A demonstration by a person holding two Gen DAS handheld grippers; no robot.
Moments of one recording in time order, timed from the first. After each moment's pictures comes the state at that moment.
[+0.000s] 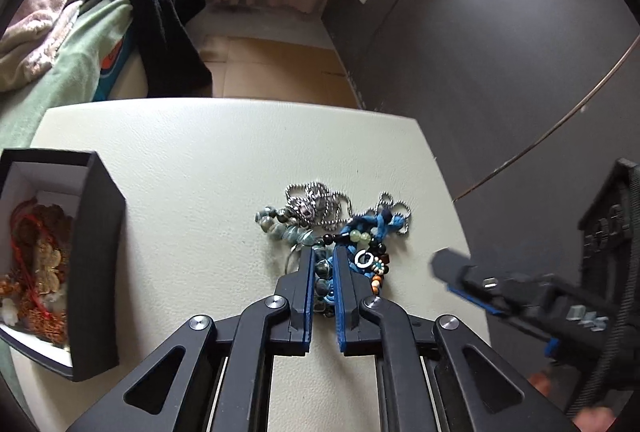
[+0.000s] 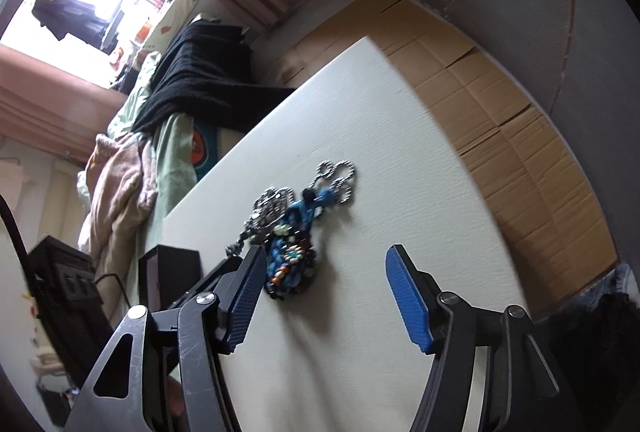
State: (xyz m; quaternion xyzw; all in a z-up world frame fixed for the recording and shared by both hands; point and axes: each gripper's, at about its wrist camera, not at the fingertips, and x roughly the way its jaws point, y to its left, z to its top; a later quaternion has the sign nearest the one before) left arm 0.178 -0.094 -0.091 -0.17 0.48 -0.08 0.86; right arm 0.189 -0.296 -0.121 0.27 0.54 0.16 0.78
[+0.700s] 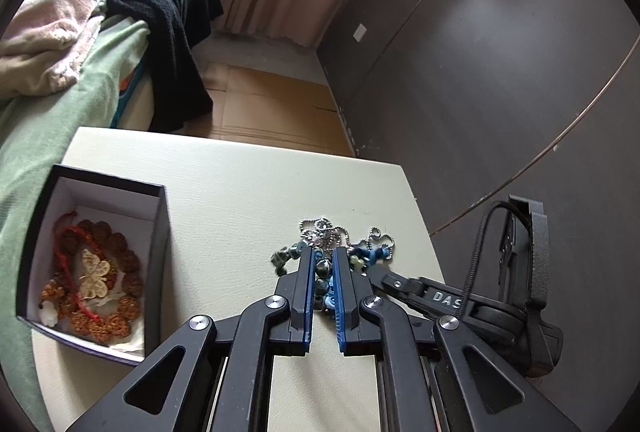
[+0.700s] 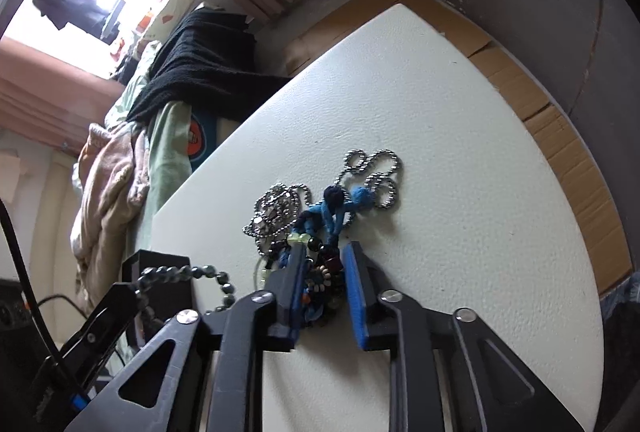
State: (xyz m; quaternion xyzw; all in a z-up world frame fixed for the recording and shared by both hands) left arm 0.151 -0.060 -0.051 -0.20 0.43 -0.08 0.88; right arm 0.207 -0.268 -0.148 0.27 0.54 0.16 0.78
